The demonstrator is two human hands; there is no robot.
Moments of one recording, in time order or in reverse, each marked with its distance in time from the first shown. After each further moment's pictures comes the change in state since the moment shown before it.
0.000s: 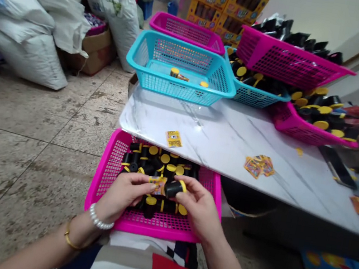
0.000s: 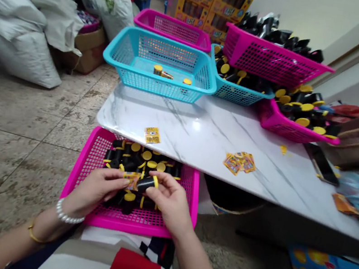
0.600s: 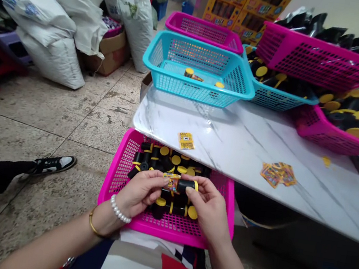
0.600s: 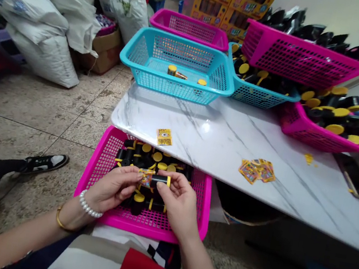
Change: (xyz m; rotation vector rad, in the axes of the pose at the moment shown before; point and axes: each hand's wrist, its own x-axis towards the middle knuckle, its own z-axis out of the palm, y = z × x) left_hand 0.013 0.004 0.010 -0.485 -0.041 -0.136; right_hand 0.009 -0.004 0.009 -0.093 0.166 -0.086
